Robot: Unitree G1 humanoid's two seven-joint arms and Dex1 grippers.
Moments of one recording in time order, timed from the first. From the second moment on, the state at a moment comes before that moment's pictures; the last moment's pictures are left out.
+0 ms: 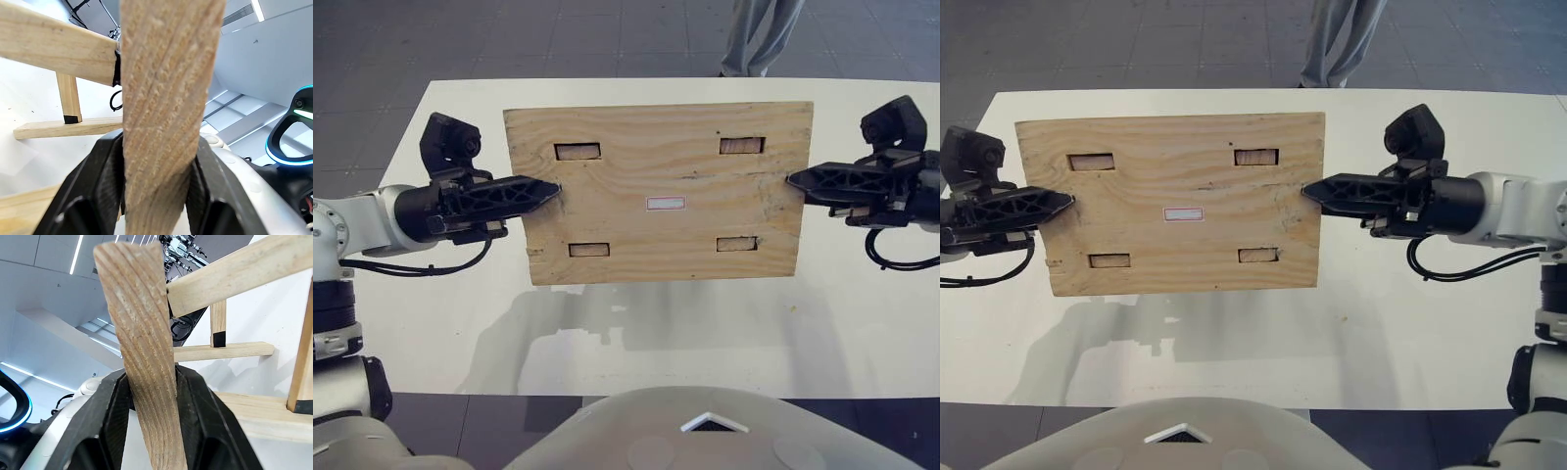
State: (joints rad) left arm -0.34 0.98 0.10 0.08 -1.71 1.37 -0.93; right arm -0.55 -0.99 0.08 0.20 1.98 1.45 0.58
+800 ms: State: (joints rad) left arm -0.74 0.95 -0.28 0.67 -1.84 1.57 -0.88; right arm -0.85 -0.79 0.16 0.76 1.97 1.61 0.46
